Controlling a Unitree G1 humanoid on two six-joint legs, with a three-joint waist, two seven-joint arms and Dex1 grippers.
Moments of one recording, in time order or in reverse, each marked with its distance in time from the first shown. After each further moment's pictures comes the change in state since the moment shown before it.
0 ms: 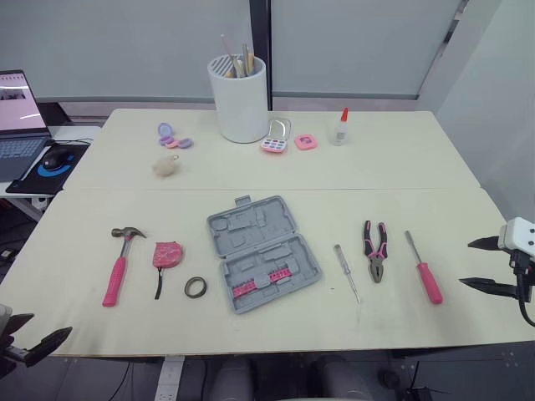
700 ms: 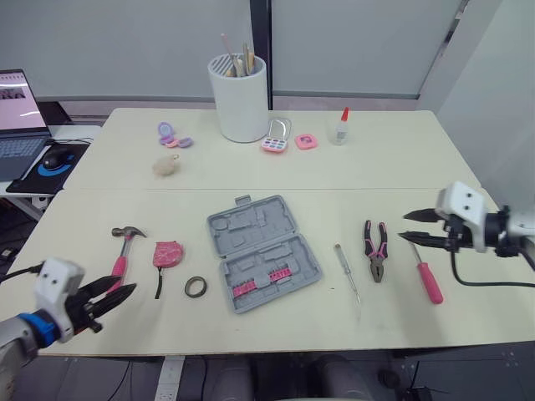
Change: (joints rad) left arm -0.267 -0.102 -0.277 -0.445 -0.084 0.280 0.039; right arm -0.449 0.255 0.349 -0.297 0.019 0.344 -0.172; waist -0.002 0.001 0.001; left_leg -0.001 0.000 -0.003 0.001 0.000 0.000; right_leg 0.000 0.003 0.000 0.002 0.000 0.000
